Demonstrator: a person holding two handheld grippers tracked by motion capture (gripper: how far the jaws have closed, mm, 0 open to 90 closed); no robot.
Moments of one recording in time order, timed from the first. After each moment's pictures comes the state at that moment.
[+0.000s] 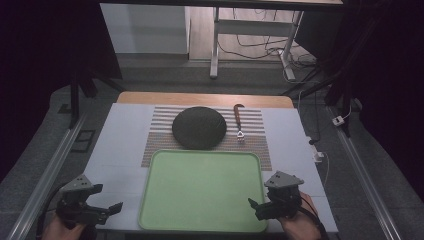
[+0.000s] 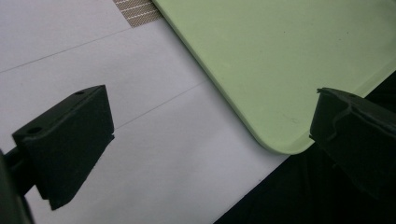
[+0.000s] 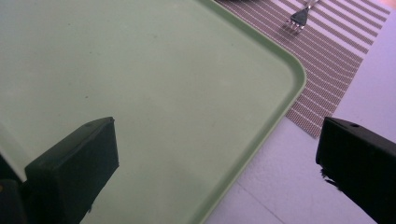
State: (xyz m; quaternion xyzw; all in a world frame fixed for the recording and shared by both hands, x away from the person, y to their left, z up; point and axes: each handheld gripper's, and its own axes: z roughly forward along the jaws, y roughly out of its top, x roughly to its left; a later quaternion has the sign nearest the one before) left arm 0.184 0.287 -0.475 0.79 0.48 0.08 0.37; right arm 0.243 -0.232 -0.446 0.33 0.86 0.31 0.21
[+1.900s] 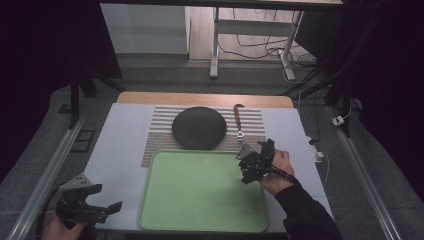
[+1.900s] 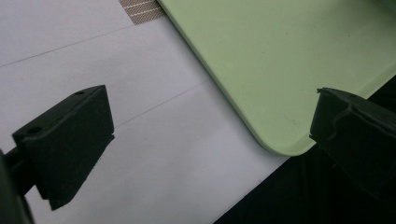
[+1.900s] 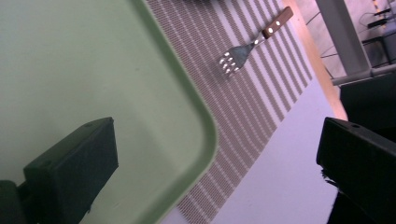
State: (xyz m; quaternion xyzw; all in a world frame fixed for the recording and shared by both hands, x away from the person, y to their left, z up) left arm 0.186 0.289 -0.476 0.79 0.49 0.07 0.37; right arm 0.348 -0.175 -0.465 0.19 0.90 0.12 0.36
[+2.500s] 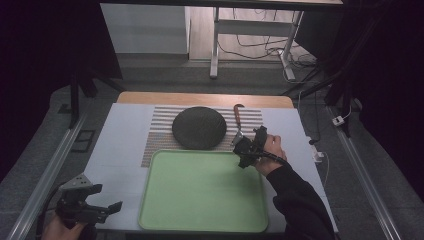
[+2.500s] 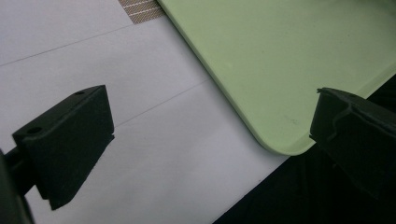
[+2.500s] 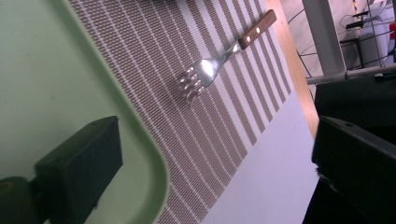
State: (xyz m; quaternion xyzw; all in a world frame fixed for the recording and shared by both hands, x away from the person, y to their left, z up) left arm 0.186 0.289 -0.476 0.79 0.49 0.07 0.37; right arm 0.400 -0.160 -0.475 0.16 0.90 0.07 0.39
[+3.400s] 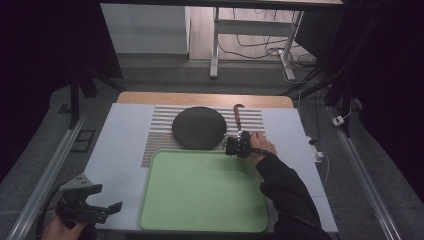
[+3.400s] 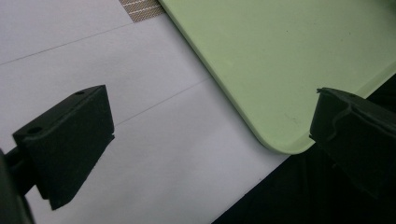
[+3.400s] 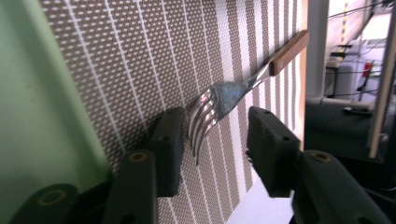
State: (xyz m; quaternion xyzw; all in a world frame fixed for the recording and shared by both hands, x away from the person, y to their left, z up) left arm 0.186 0.289 -0.477 0.79 0.49 0.07 0.37; right arm 0.439 -0.135 -0.524 0.04 0.91 -0.02 0.42
